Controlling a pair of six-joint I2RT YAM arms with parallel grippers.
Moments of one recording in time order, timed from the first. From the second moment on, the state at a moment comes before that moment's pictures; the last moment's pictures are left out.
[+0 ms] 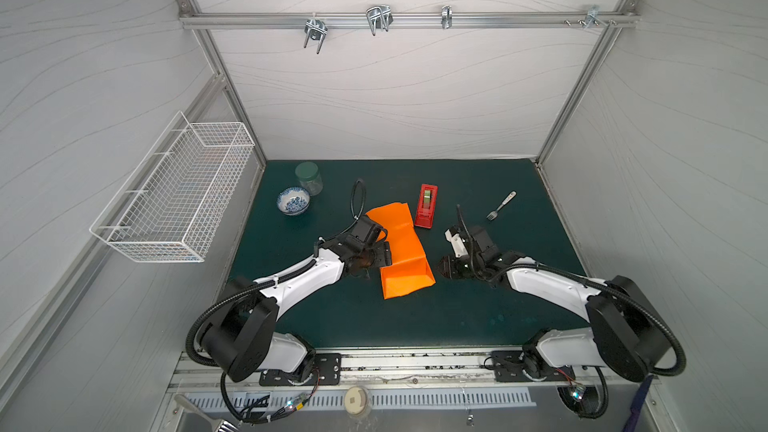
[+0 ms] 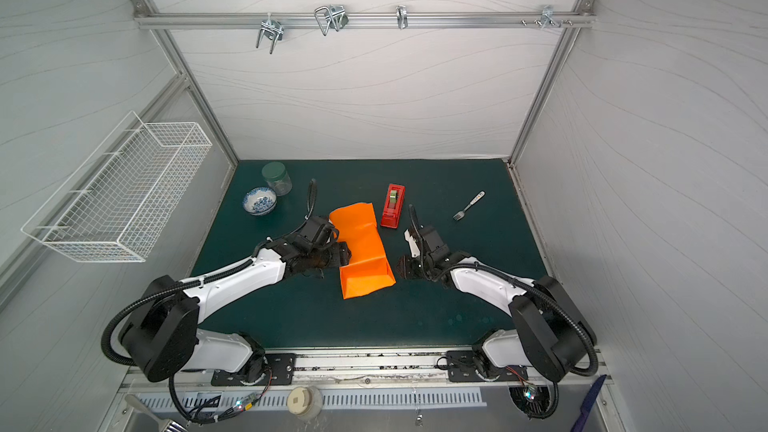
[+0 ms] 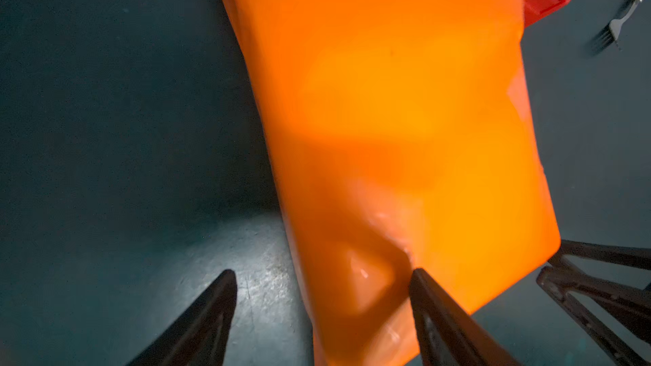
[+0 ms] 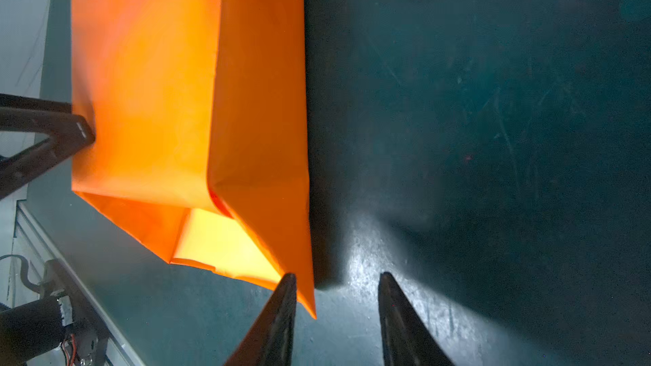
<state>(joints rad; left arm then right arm) -0.59 1.40 0.80 -0.40 0.00 -0.69 0.64 1.37 0.62 -0.18 -0.26 0.48</state>
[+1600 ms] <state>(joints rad) -0.59 1.41 0.77 -0.29 0.01 -0.68 0.75 1.48 0.70 -0.18 -0.19 0.44</state>
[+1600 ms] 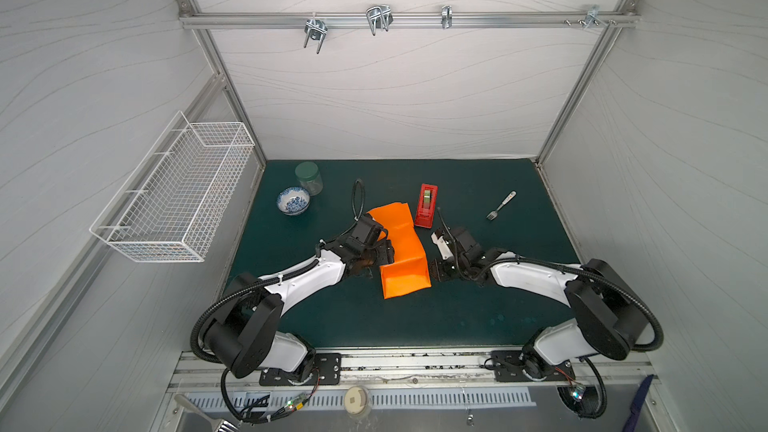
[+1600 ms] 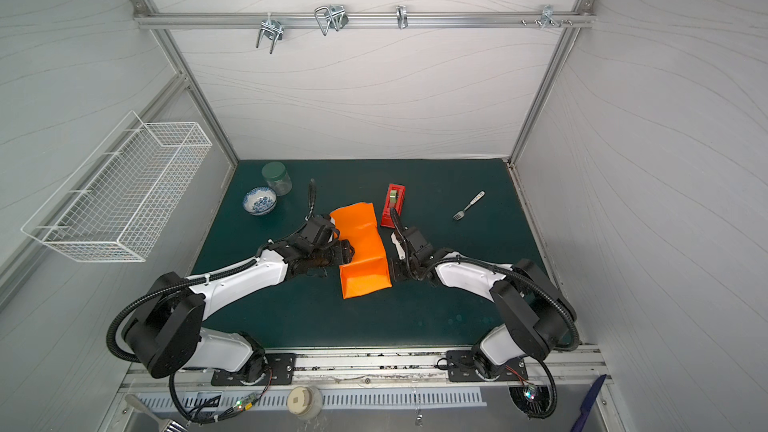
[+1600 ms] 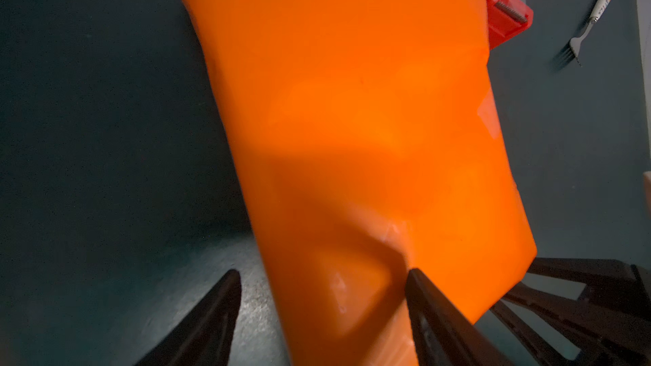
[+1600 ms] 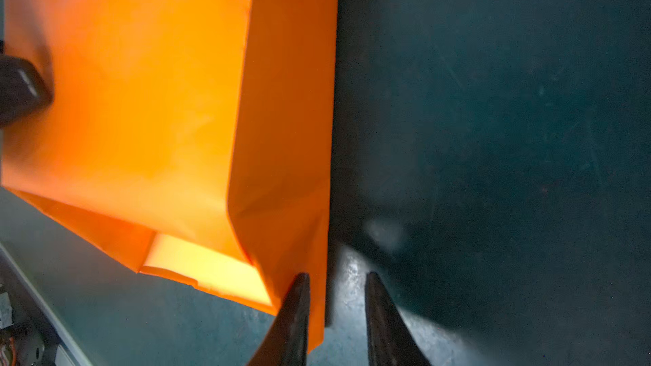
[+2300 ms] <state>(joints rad) -0.59 1.41 0.76 -0.27 0.01 -0.68 0.78 1.52 0.72 -0.16 -0.18 0.46</state>
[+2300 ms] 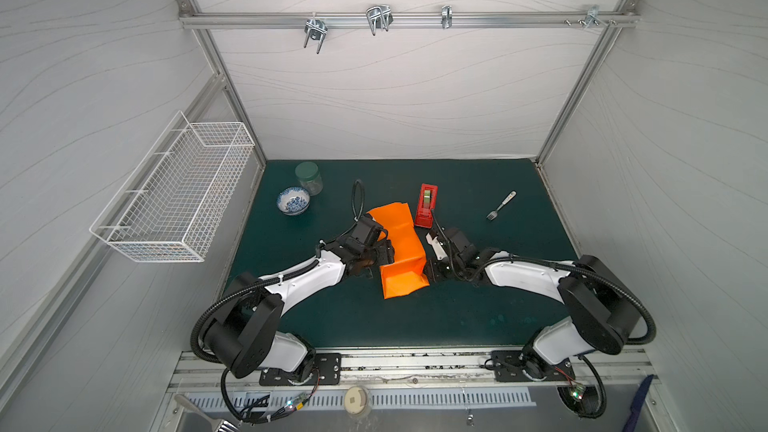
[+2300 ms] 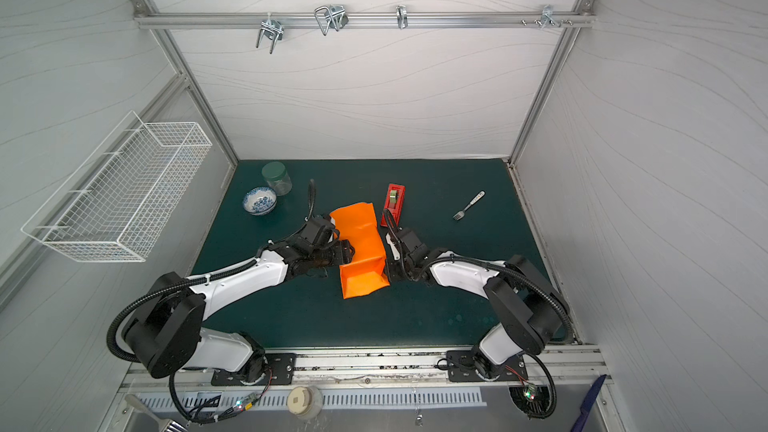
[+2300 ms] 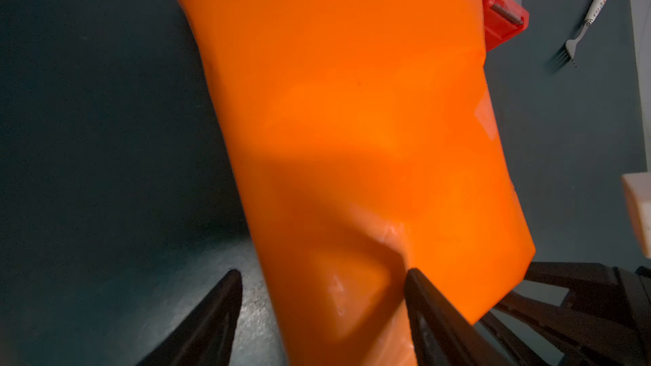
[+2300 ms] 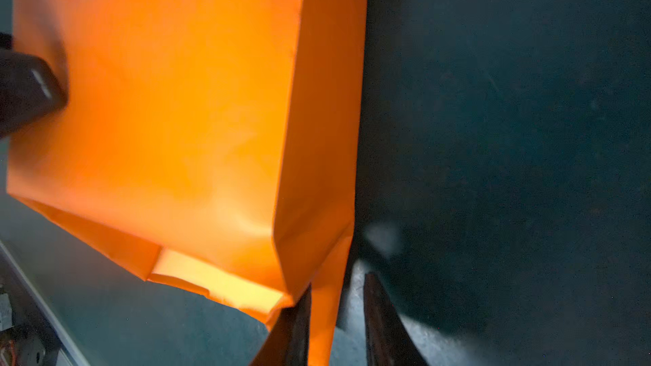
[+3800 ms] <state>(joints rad) -0.59 1.40 0.73 -0.24 0.01 -0.68 0.82 1.61 0.69 0.01 -0.12 0.57</state>
